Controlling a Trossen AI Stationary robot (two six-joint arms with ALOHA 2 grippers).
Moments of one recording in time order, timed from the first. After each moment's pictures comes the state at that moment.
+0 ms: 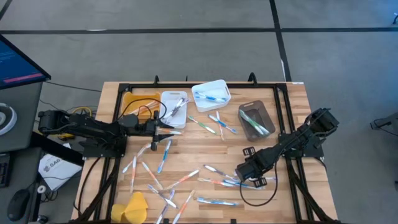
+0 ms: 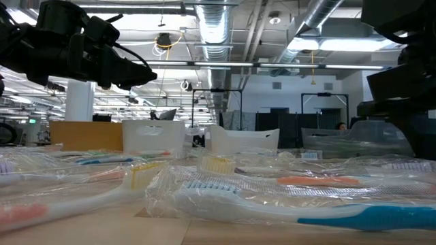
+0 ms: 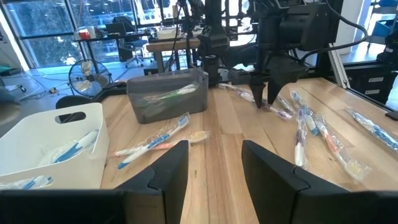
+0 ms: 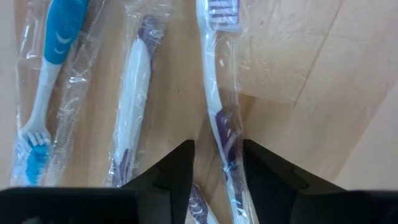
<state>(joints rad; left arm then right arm) 0.16 1.06 0.08 0.91 0.14 0.12 0.52 1.67 0.85 -0.76 0.05 0.25</state>
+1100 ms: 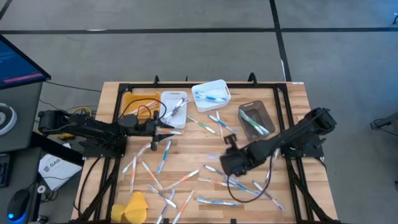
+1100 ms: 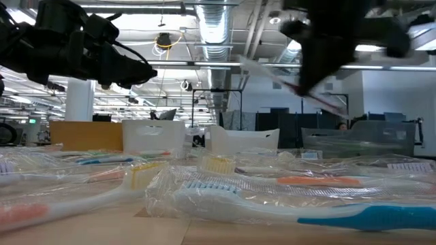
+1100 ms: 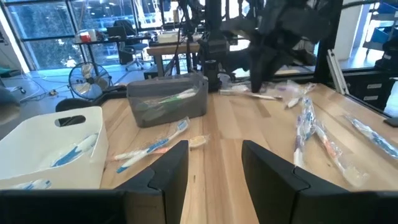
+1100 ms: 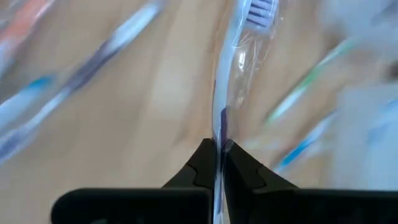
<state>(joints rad) 0.16 1.06 0.08 0.93 0.13 0.11 0.43 1.67 1.20 -0.83 0.50 -0.07</state>
